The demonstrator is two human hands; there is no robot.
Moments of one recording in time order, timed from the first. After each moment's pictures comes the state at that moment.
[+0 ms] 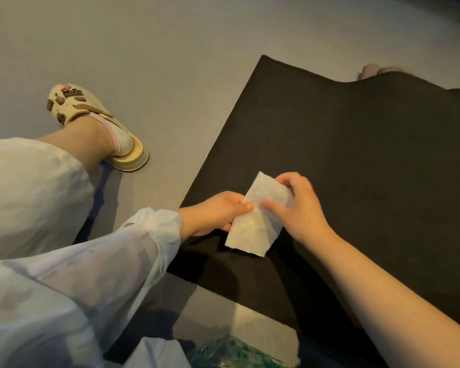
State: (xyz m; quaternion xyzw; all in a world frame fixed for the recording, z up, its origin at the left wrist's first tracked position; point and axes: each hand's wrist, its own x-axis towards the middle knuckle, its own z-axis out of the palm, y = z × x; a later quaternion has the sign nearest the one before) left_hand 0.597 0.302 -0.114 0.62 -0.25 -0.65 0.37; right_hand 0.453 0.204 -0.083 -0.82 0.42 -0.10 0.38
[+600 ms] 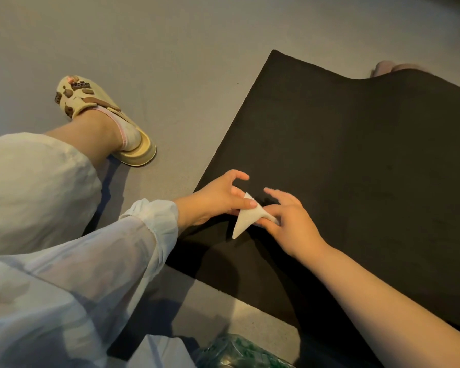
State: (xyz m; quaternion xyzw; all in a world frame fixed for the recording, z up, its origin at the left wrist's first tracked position) left_hand 0.616 0.301 -0.110 0.66 -0.28 -0.56 0.41; right_hand 0.452 0.220 -0.105 -0.89 0.30 0.04 0.34
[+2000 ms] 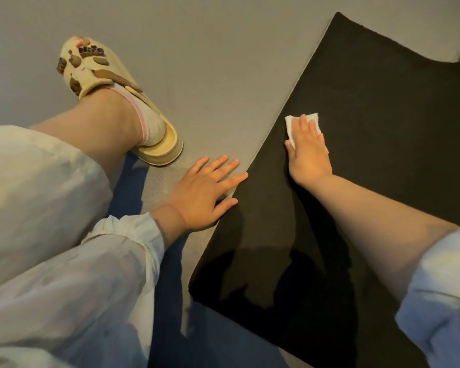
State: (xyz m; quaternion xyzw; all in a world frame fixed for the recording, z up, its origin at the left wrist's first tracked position) left_hand 0.722 0.344 -0.196 0.77 -0.63 -0.11 0.03; right_hand 0.615 0.129 -0.178 -0.93 0.34 0.02 0.13
